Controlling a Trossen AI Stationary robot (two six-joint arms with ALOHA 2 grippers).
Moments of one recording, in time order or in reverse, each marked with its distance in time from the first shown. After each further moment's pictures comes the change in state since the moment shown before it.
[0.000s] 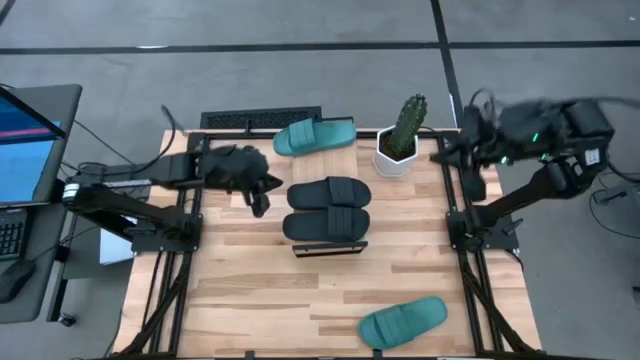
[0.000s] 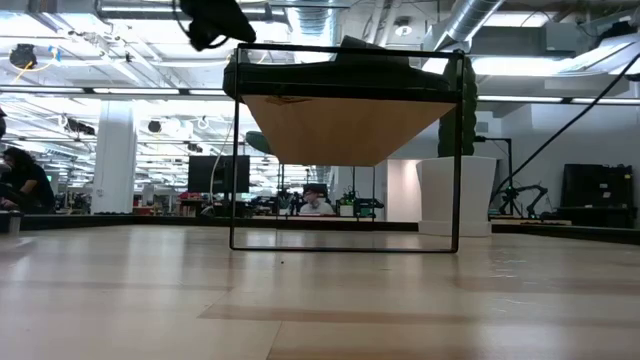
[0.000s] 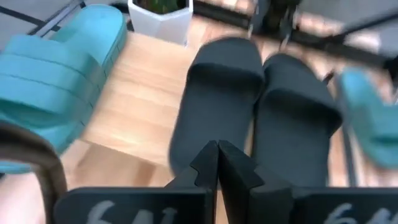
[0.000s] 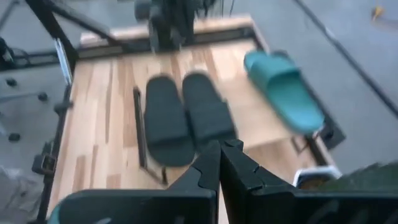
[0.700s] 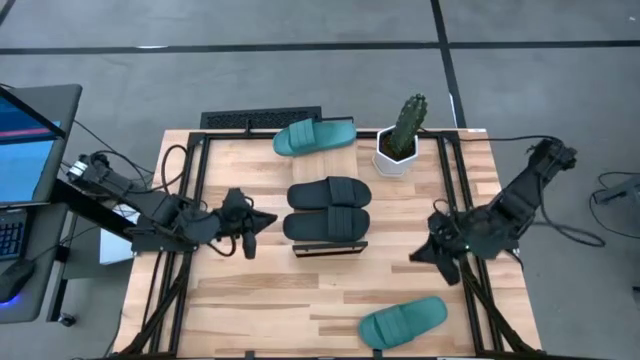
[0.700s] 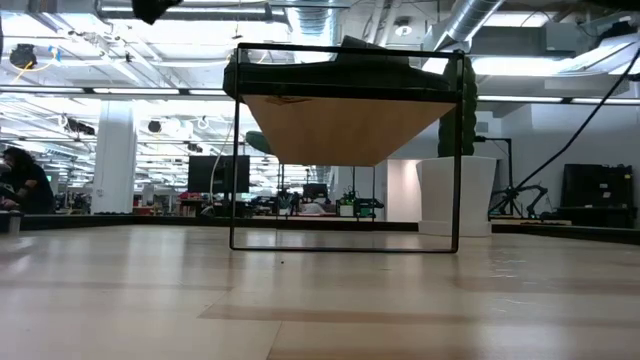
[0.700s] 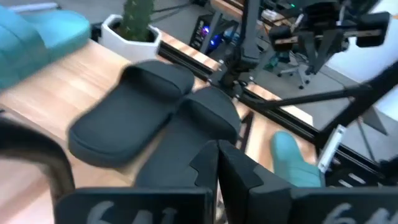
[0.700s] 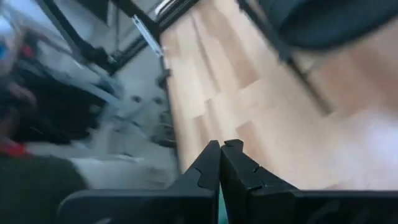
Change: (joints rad) left arm -0.560 -0.095 -0.212 0.310 -0.575 -0.472; right arm 0.640 -0.339 -1.150 0.807 0.164 0.891
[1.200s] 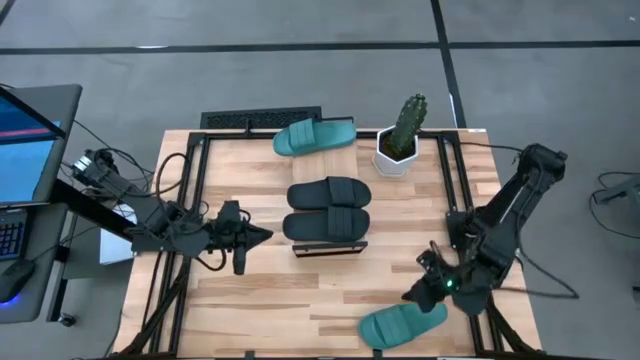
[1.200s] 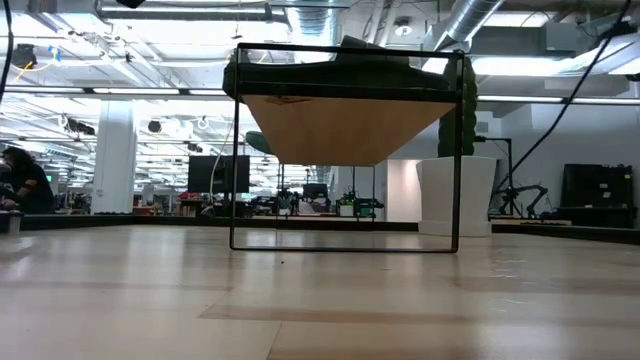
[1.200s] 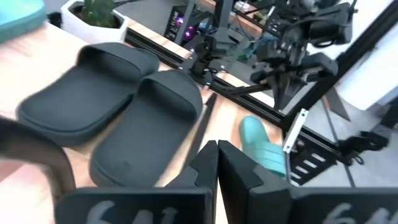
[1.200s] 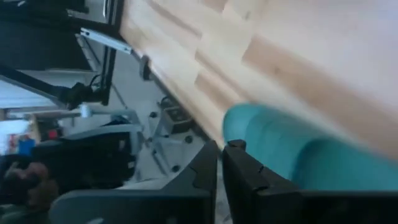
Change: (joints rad) left arm -0.139 0.000 0.000 0.008 -0.017 -0.049; right arm 0.209 0.294 -0.121 0.259 0.097 0.792
